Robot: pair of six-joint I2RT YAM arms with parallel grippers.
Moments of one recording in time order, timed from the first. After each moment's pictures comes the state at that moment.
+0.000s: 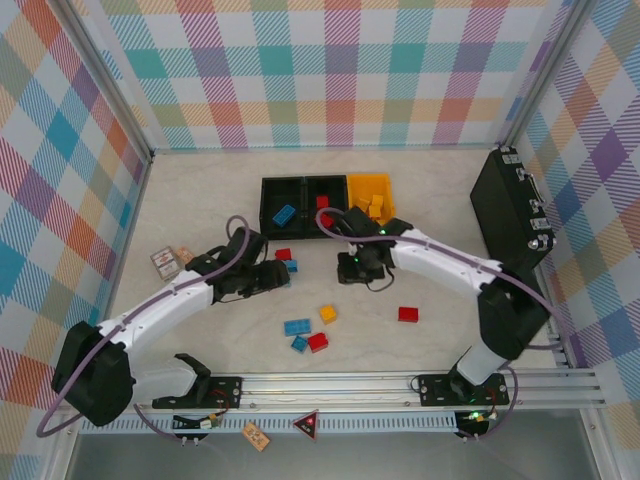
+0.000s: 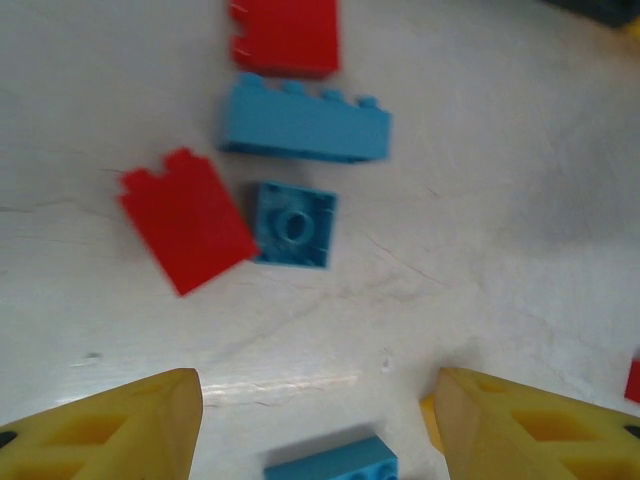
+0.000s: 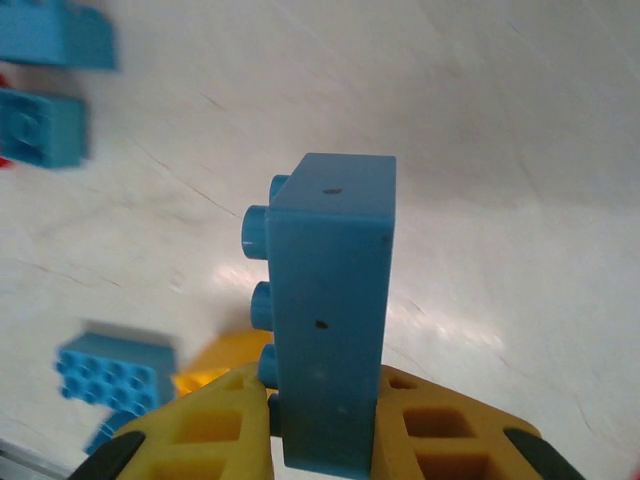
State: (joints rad) left arm -0.53 1.20 0.78 -0.61 0.06 -0.79; right arm 0.78 1.64 1.24 -0.83 -0.12 0.61
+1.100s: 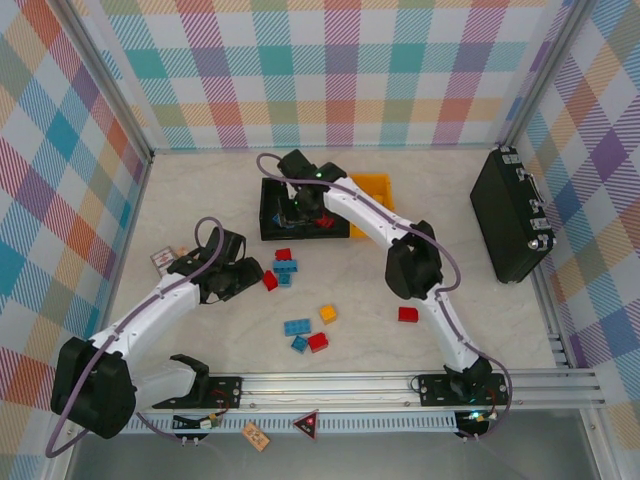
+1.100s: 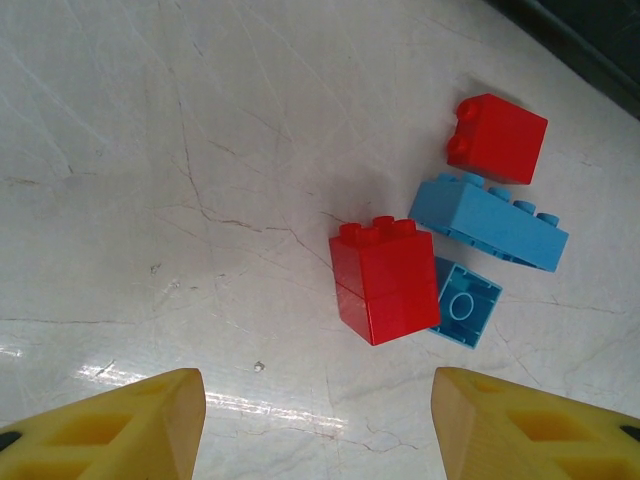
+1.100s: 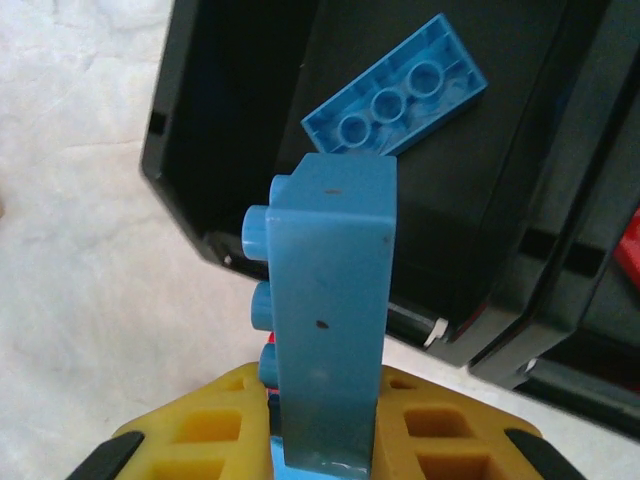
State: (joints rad) left arm -0.38 1.15 0.74 -0.68 0.00 -0.87; right arm 0.75 2.41 2.37 -1.06 -0.13 0.47
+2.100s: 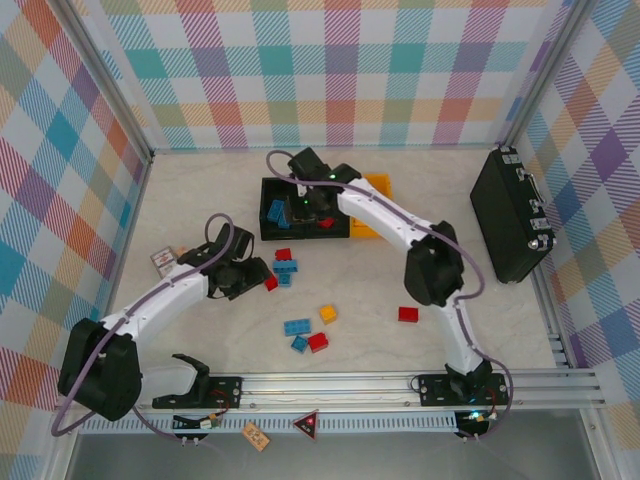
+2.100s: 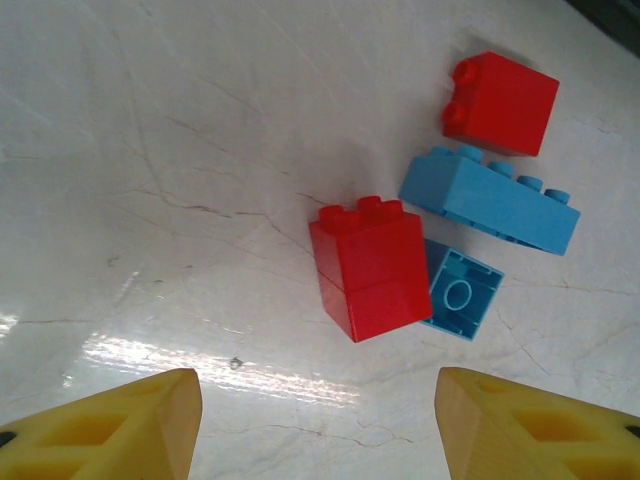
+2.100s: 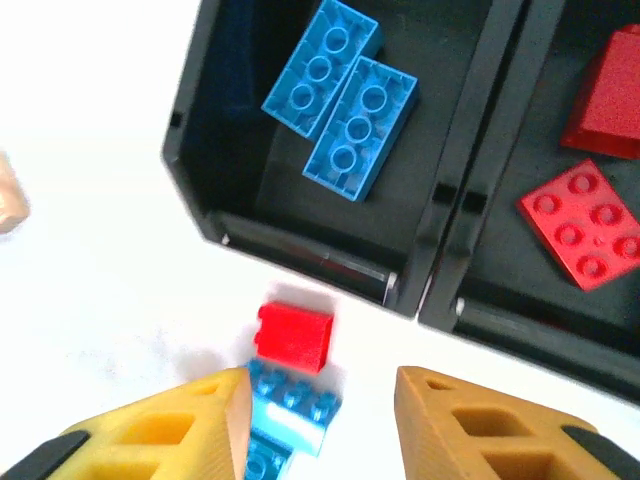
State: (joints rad) left arm -0.43 1.25 0.79 -0.68 0.03 -0.87; right arm 0.75 2.14 2.03 -0.89 -0.11 0.46
